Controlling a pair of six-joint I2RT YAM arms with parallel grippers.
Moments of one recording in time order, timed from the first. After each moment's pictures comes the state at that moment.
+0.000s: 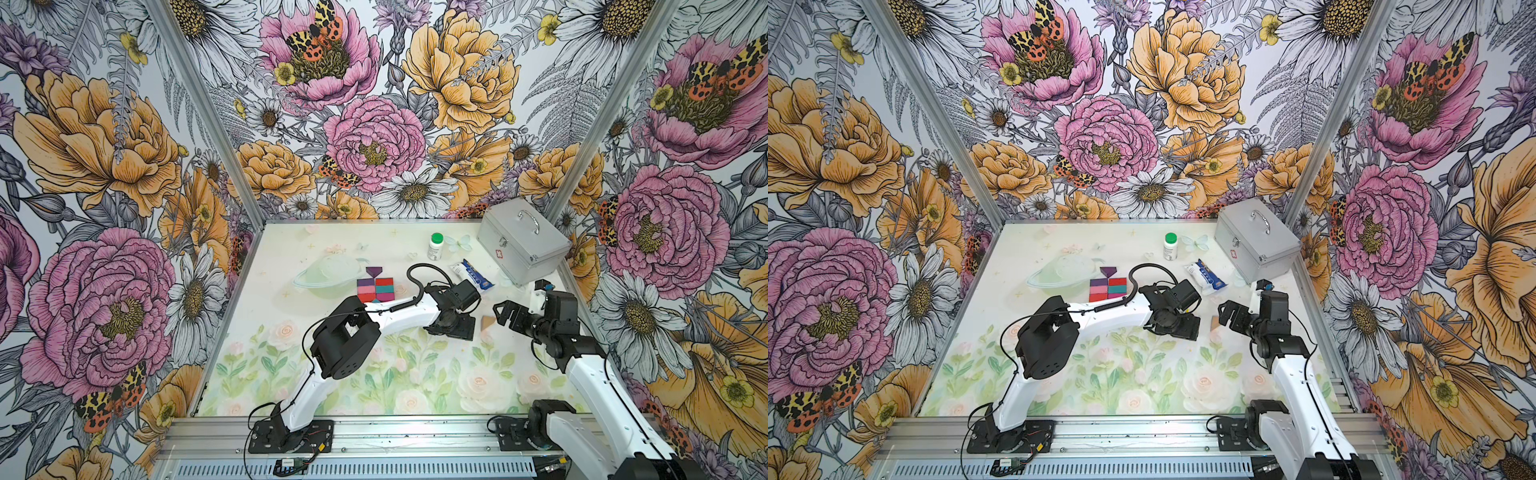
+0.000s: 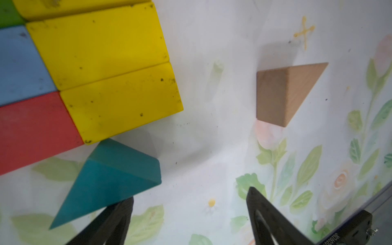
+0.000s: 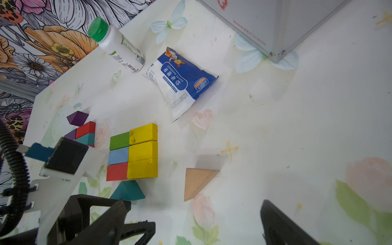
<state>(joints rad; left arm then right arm) -1.02 2.17 1.70 -0.73 0.06 -0.75 -0.06 0.87 0.53 -0.43 -0.29 0.37</state>
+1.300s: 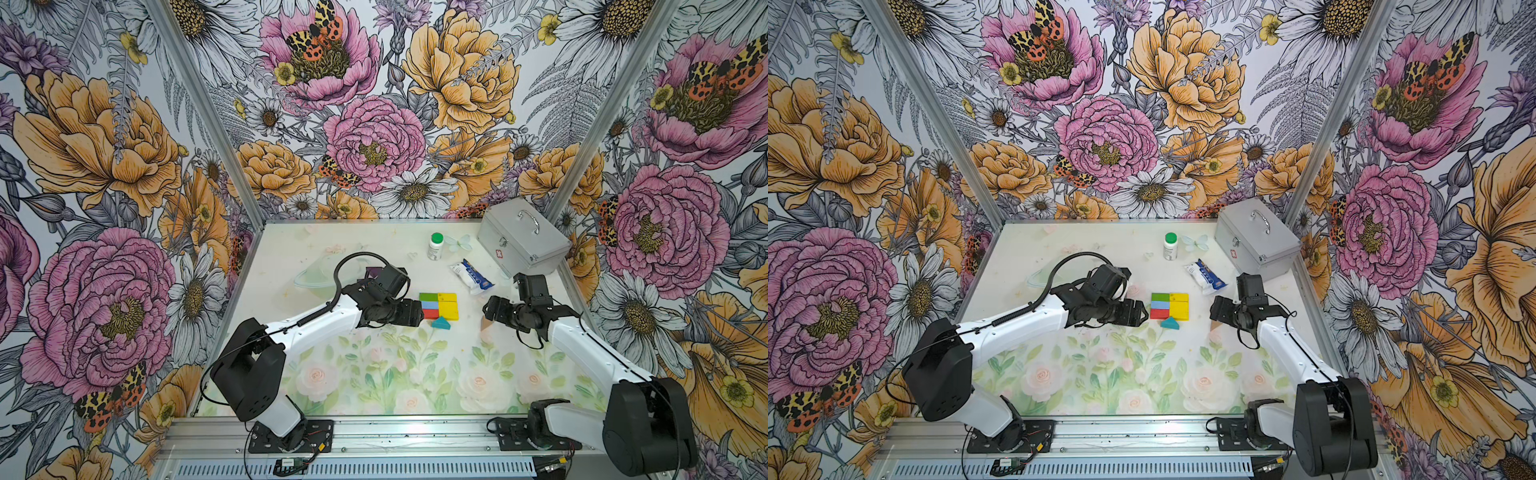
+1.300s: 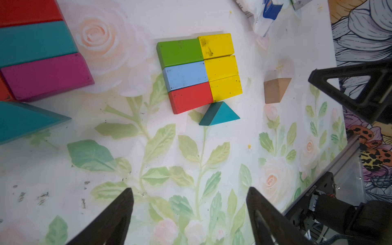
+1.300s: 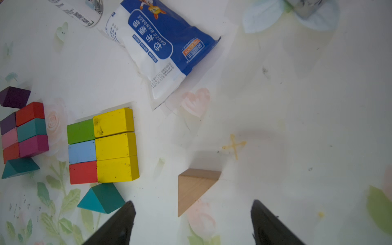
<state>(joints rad) -0.76 1.56 1.08 -0.53 0.16 -0.57 0.09 1.24 0.69 -0.48 -0.16 0.41</state>
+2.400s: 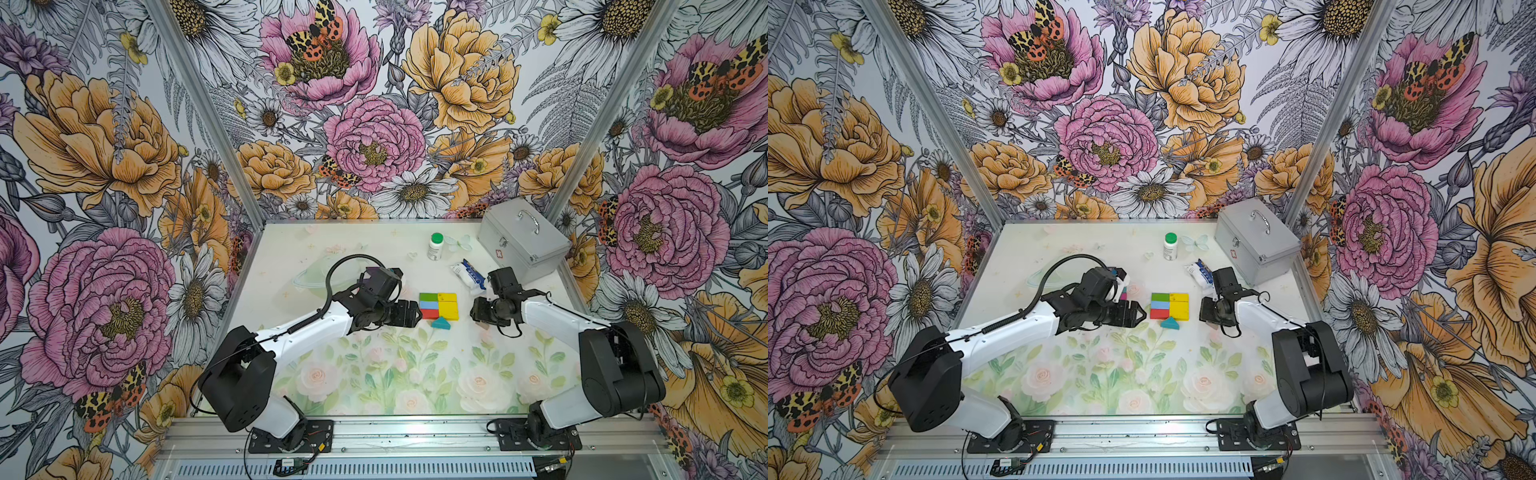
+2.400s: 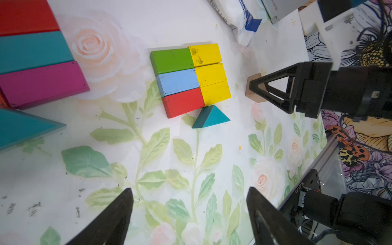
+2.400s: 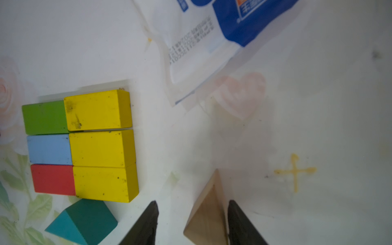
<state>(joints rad) -0.73 1.49 1.00 -0.42 0.21 -0.56 0.21 1.51 0.81 -0.45 -0.13 0.40</state>
